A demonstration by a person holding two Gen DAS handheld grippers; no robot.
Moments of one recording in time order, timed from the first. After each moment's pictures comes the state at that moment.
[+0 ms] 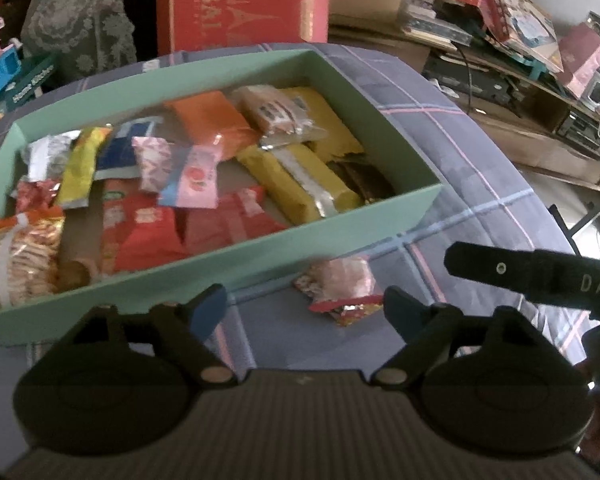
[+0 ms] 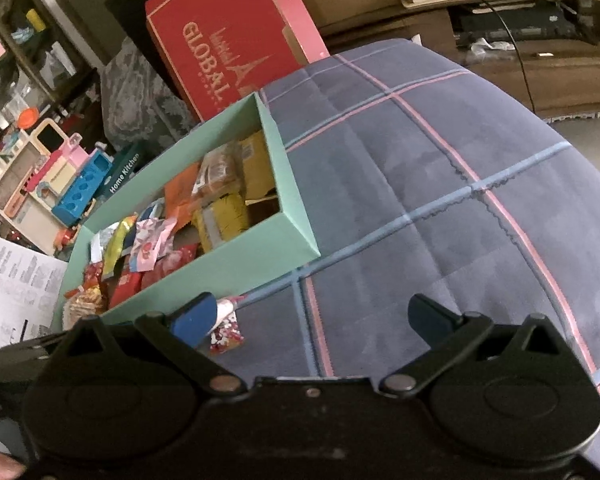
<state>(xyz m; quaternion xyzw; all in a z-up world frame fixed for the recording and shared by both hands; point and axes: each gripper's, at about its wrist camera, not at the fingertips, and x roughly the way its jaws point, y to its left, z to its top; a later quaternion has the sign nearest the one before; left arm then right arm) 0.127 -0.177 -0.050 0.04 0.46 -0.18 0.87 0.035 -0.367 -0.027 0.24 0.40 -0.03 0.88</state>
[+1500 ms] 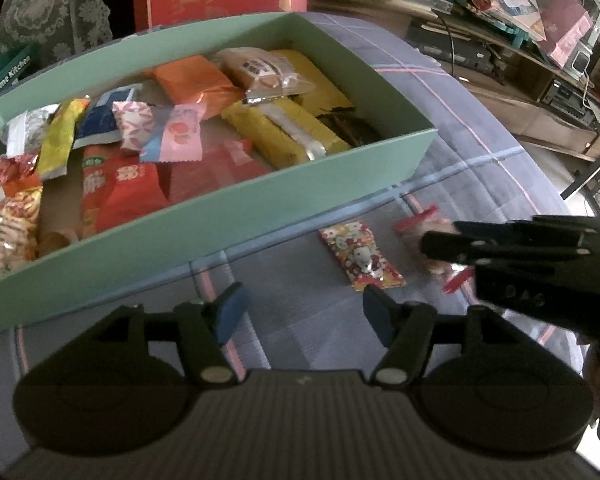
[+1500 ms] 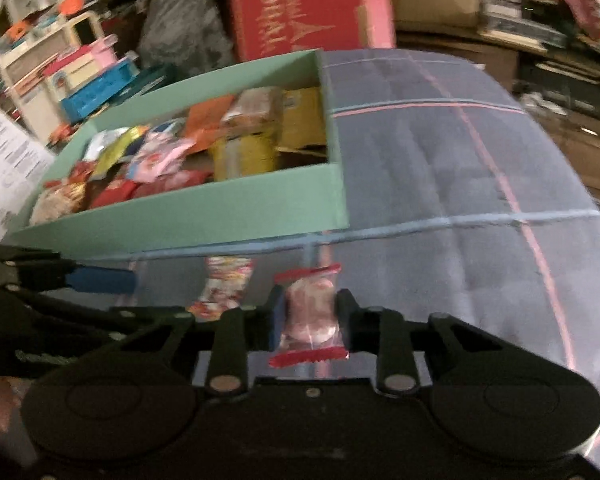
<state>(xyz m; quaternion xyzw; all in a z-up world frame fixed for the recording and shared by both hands) 0.120 -0.171 -0.073 0.05 0.49 -0.21 0.84 0.041 -0.320 -0.041 0.07 0.42 0.01 0.90</state>
